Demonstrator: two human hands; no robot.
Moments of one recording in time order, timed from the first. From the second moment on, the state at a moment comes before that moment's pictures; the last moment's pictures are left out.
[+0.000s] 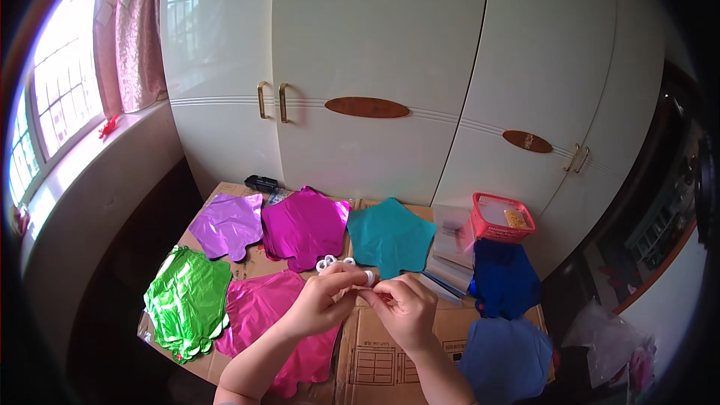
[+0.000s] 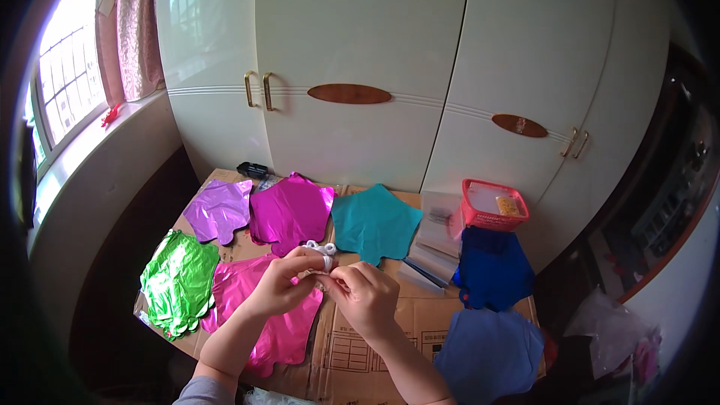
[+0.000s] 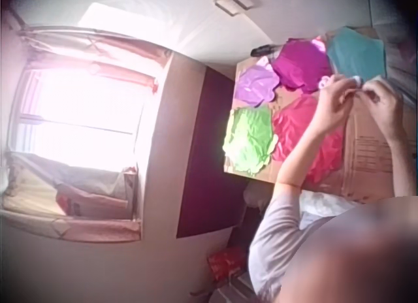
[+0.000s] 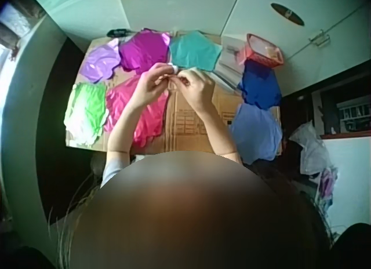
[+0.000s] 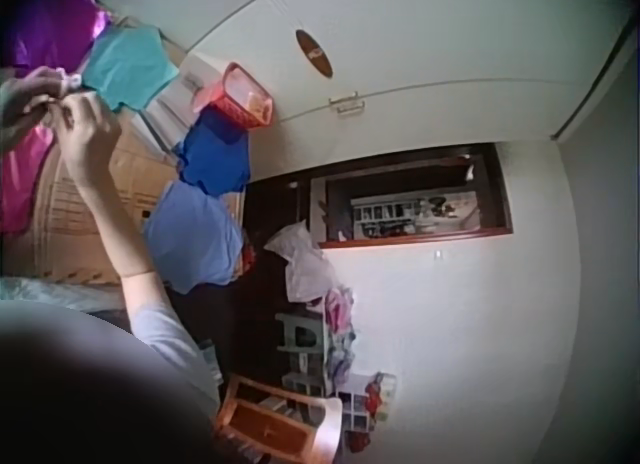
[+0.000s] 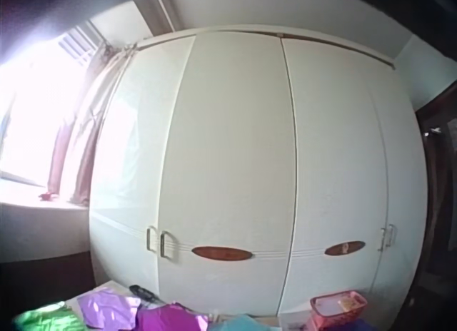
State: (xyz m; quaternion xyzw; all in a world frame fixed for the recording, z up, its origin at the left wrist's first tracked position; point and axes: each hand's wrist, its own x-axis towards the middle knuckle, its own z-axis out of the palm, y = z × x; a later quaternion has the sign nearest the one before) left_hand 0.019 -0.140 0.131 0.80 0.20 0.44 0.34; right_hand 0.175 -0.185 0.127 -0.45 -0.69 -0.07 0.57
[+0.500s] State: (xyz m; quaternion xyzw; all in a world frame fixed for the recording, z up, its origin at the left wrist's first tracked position) left_hand 0.011 -0.139 0.132 0.66 0.13 0.32 0.67; right_hand 0.209 -0.183 0.129 -0.35 -0.74 0.21 0.54
